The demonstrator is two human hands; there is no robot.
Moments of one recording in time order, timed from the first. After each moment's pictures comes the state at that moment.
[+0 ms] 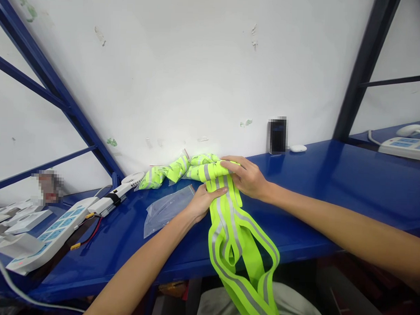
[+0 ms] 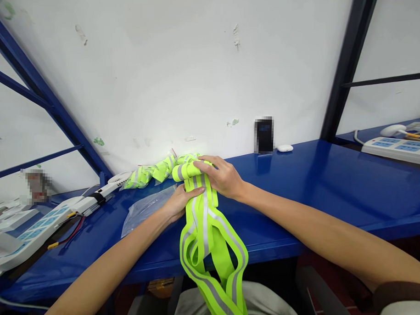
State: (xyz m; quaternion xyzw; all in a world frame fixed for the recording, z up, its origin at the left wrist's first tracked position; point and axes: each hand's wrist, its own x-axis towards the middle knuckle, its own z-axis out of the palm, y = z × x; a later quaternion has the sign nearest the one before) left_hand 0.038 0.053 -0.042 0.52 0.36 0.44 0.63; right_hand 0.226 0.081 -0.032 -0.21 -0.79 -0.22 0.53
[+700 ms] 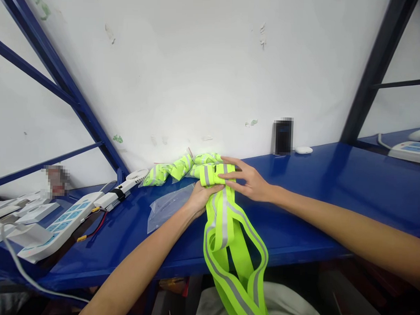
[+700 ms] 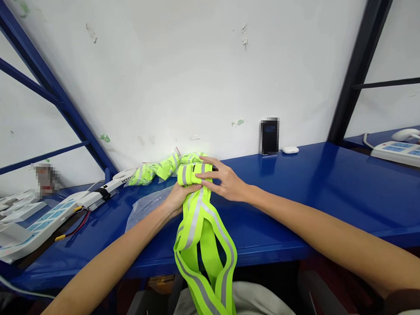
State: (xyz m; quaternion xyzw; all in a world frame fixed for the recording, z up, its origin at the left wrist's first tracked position) left_hand 0.028 0.060 -0.041 0.49 0.34 0.51 0.62; right_hand 0.230 0.075 -0.032 -0.19 -0.87 0.04 0.46
